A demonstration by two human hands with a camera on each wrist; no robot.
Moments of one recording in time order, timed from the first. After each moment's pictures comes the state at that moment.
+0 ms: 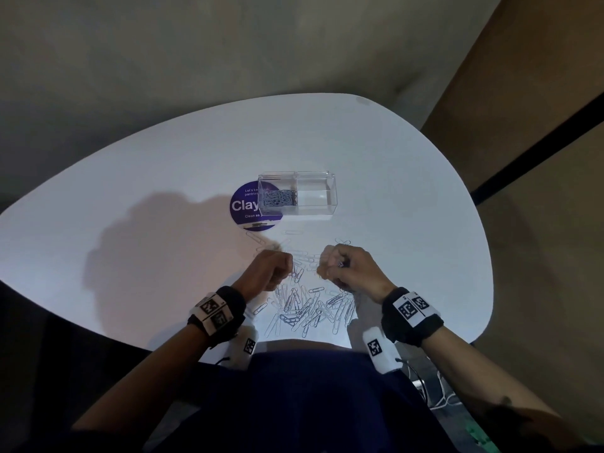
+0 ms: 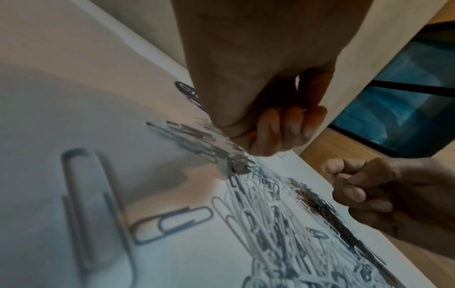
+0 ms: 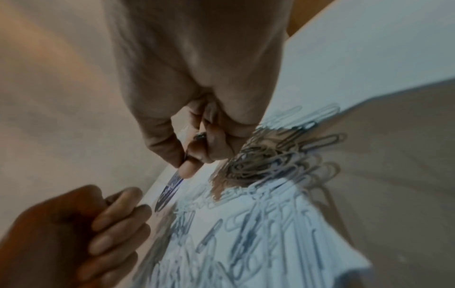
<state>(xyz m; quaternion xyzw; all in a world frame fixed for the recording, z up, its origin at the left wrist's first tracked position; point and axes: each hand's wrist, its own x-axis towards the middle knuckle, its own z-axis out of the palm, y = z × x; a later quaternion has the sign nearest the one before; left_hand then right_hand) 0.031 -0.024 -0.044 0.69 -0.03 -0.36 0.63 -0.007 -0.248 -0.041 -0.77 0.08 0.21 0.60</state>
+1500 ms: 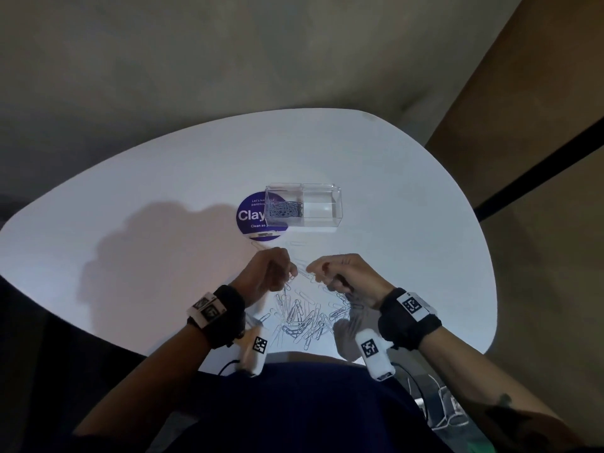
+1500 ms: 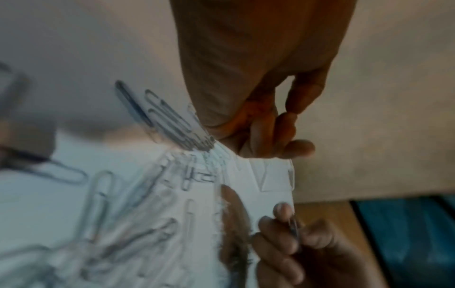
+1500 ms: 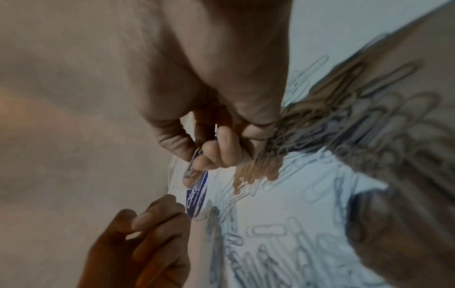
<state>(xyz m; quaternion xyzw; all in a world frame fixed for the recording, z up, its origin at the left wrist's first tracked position) 0.047 -0.024 -0.030 0.59 0.11 -0.38 0.70 0.015 -0.236 -0.035 -0.65 0.14 0.29 0.69</state>
